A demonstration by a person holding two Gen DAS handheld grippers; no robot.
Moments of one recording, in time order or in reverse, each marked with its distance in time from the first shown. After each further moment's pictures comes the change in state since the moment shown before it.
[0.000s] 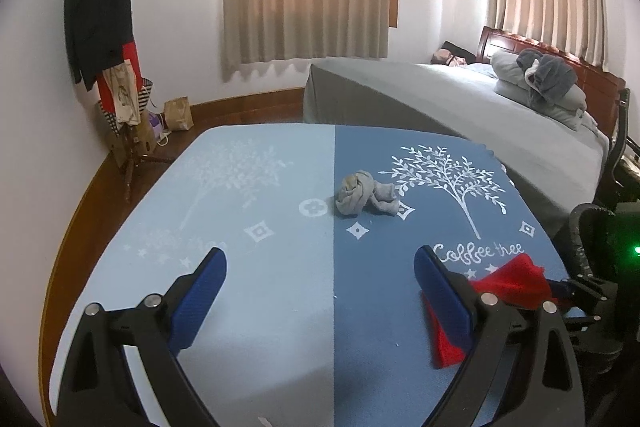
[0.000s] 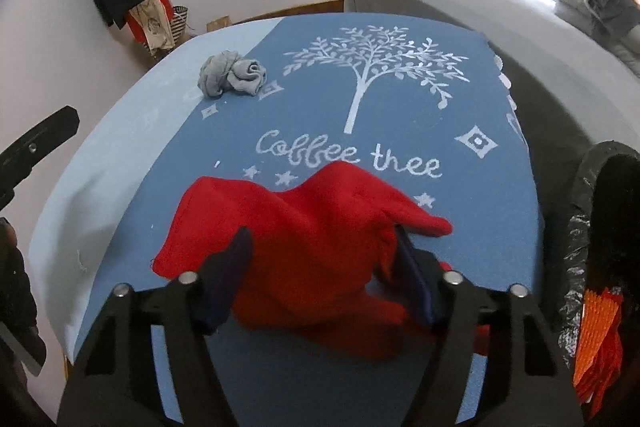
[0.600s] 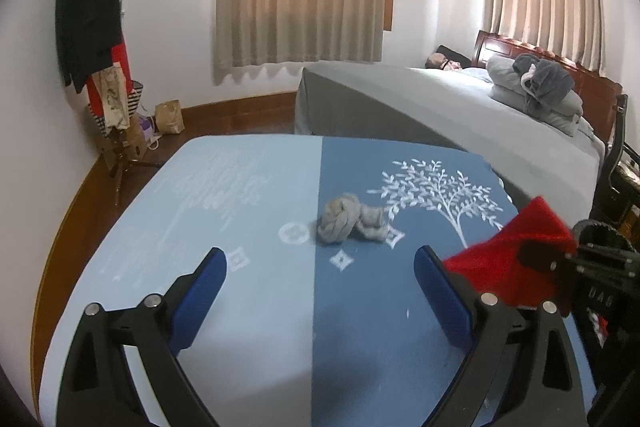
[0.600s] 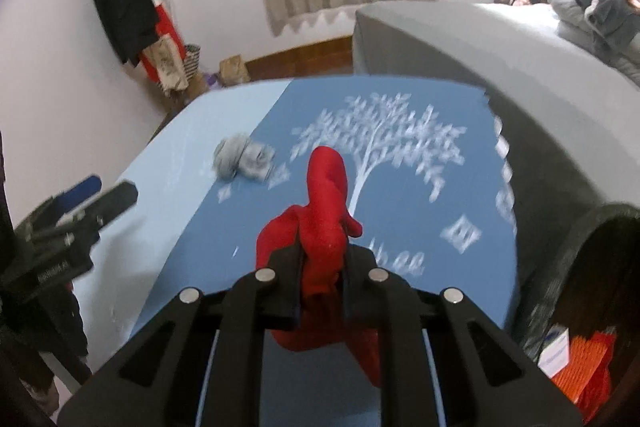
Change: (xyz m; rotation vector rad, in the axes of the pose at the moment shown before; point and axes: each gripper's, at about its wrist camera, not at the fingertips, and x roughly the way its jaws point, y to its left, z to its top) left arm 0.030 -0.013 0.024 -0.002 -0.013 -0.030; right arm -0.027 -0.019 0.064 0.038 -0.147 0.024
